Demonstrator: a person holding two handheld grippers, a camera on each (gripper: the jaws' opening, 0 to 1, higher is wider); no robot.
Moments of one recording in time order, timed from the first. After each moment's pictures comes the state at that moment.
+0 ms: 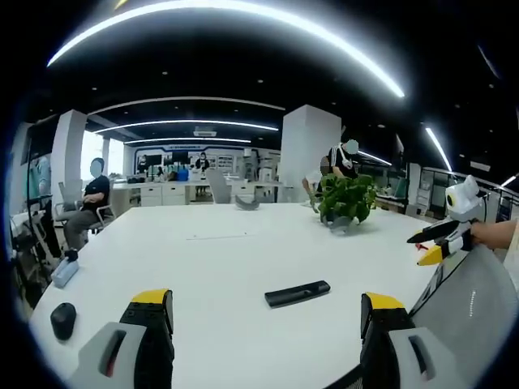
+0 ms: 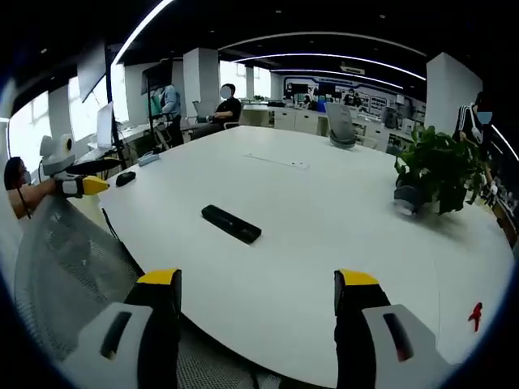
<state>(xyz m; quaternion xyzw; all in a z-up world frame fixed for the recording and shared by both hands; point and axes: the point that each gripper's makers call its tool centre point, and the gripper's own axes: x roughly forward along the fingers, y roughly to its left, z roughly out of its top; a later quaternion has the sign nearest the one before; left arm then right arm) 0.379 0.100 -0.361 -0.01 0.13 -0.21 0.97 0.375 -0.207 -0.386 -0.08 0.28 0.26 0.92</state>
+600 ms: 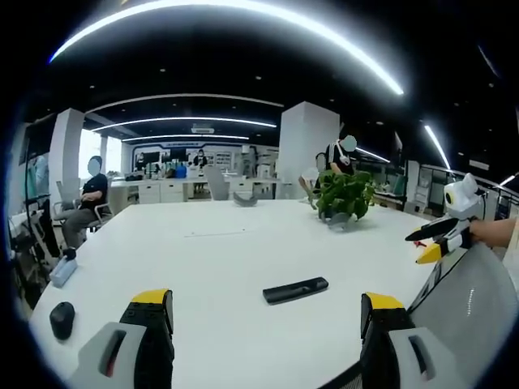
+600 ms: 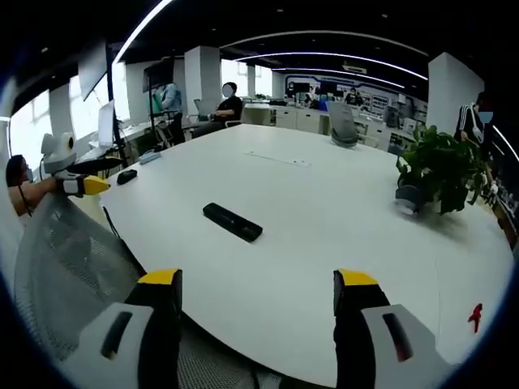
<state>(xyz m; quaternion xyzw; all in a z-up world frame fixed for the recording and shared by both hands) 0.378 0.100 -0.364 -0.01 0.14 -0.22 0.97 0.374 -0.205 -0.387 -0.08 0.28 0.27 0.92</state>
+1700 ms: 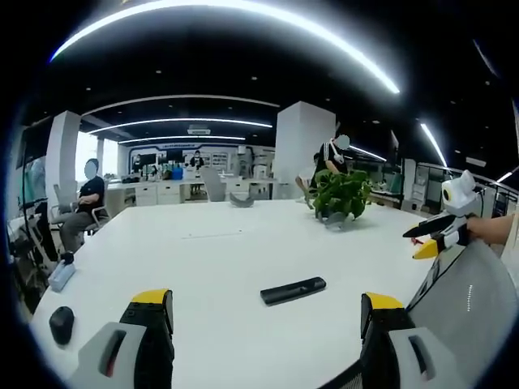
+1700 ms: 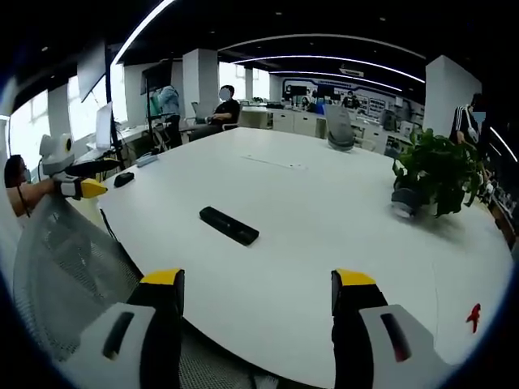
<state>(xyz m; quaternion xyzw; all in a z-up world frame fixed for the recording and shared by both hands) 0.377 0.094 -0.363 0.00 0.14 -0.23 0.96 0.376 -0.209 -0.384 -0.08 0.27 0.26 0.92</state>
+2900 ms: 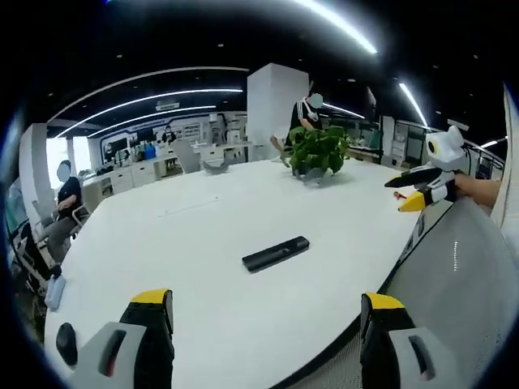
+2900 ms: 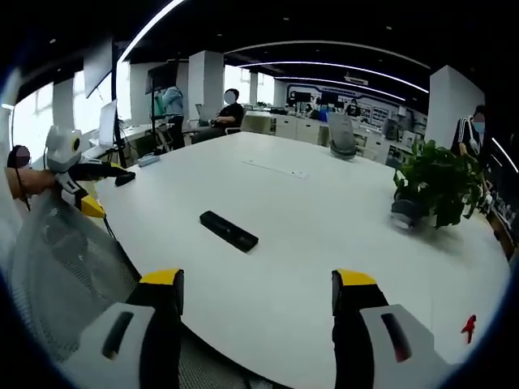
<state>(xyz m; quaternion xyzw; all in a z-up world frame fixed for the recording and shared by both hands) 0.365 0.074 -0.393 0.09 0.24 -0.30 0.92 0.381 -0.206 -0.377 -0.10 0.25 0.27 0.93</state>
